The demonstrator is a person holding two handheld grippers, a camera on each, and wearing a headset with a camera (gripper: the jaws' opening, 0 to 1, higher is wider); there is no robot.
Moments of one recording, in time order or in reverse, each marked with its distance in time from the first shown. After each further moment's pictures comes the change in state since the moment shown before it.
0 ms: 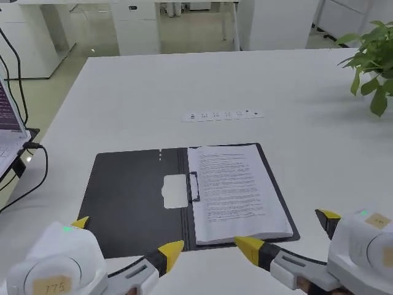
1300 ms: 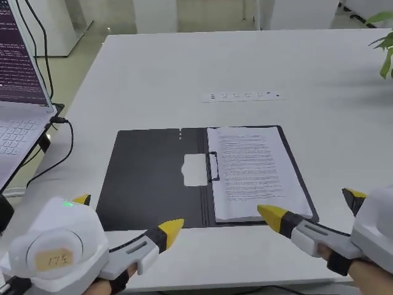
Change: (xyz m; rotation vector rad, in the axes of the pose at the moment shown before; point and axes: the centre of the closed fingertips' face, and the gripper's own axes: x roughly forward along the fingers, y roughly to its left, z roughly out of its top) left arm -0.024 0.033 -0.005 -0.001 0.004 0.067; right arm 0.006 -0.005 0.010 0.020 -0.003 -0.047
